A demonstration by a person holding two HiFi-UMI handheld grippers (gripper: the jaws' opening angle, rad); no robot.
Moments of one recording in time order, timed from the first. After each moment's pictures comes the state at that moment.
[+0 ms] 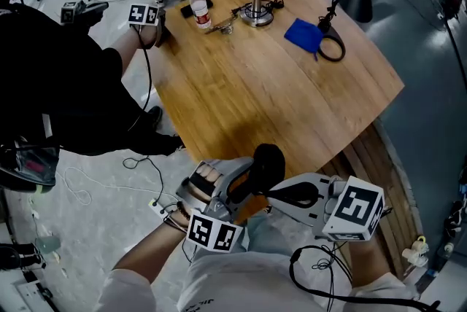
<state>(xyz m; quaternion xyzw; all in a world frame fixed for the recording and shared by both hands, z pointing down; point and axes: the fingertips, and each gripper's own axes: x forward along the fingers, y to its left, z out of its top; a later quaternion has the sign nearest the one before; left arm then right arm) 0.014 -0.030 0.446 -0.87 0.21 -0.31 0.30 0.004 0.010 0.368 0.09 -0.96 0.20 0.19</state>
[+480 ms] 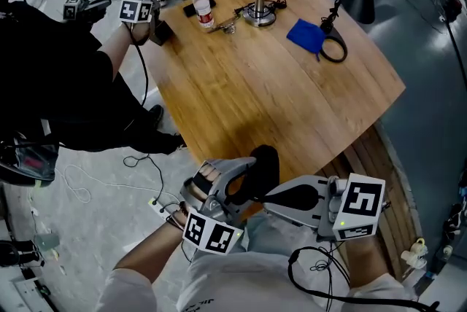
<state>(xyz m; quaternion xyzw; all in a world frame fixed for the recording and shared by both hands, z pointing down) 0.019 -0.026 0.423 -0.91 0.23 -0.24 0.26 -0.006 0.016 0.344 0.04 -0.96 0.26 0.10</state>
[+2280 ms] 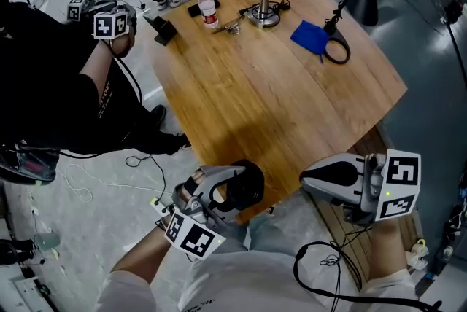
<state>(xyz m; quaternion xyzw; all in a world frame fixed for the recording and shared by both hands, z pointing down) -0.018 -0.007 0.411 -0.95 0.20 -0.19 0.17 0.040 -0.025 0.313 0.08 -0.95 0.29 0.09</state>
